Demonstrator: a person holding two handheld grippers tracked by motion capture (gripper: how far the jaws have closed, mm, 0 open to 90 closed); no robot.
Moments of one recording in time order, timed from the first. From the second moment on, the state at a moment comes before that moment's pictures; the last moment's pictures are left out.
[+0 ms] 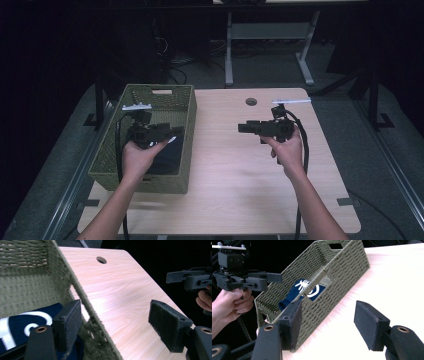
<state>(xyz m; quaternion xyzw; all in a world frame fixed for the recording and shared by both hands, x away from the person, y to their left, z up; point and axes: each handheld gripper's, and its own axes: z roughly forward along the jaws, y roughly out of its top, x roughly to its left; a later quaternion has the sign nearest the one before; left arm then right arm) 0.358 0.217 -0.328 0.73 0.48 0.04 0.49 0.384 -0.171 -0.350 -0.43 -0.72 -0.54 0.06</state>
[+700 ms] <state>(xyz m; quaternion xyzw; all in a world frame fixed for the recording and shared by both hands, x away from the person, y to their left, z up) 0.350 0.157 -0.335 0.75 0.44 0.03 0.50 0.362 -0.233 -0.361 -0.46 -0.70 -0.54 0.04</state>
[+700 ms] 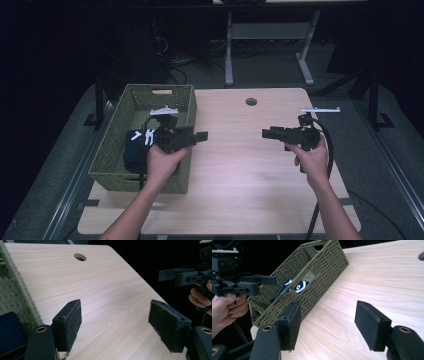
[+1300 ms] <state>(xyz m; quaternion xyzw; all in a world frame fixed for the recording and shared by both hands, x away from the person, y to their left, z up) 0.331 0.118 -0.348 0.76 0.42 0.01 0.50 0.339 -0.266 -0.375 -0.49 -0.70 -0.53 0.04</state>
